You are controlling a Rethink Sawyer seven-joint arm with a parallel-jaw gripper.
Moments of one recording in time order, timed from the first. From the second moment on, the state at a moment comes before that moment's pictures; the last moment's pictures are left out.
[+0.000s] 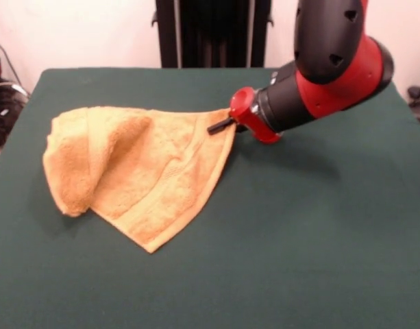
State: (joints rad) arm 0.40 0.03 -0.51 1.11 -0.32 0.99 2.19
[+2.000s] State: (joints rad) arm 0.66 -0.18 -0.49 1.34 -0.03 0.99 2.20
